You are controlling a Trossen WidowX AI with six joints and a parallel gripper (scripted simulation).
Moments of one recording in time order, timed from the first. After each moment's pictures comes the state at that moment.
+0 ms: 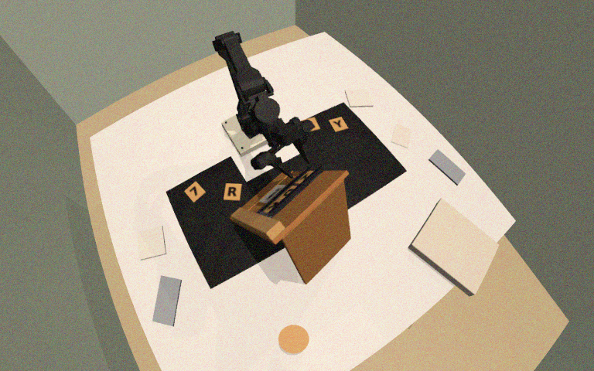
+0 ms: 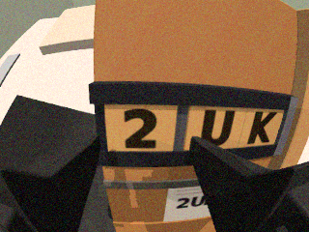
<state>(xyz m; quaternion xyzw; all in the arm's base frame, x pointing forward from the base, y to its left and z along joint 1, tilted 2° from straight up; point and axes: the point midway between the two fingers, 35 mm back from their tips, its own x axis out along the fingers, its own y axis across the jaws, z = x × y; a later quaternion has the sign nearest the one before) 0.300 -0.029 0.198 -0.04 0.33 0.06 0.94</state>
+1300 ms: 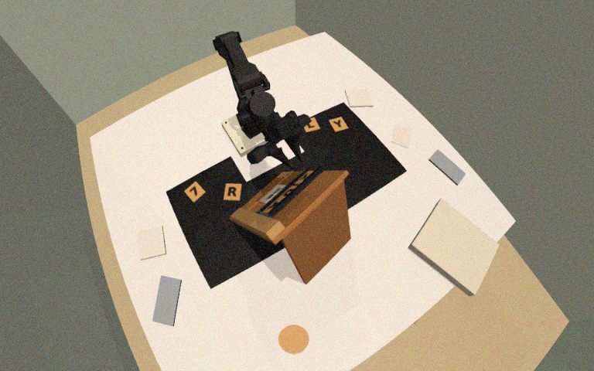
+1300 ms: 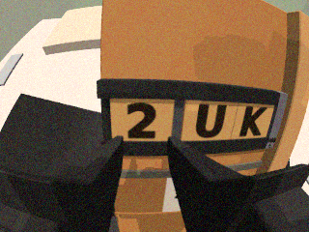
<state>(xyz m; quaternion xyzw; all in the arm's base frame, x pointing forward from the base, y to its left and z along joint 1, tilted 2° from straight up) 0.287 -0.030 0.209 -0.04 0.33 0.06 0.94</state>
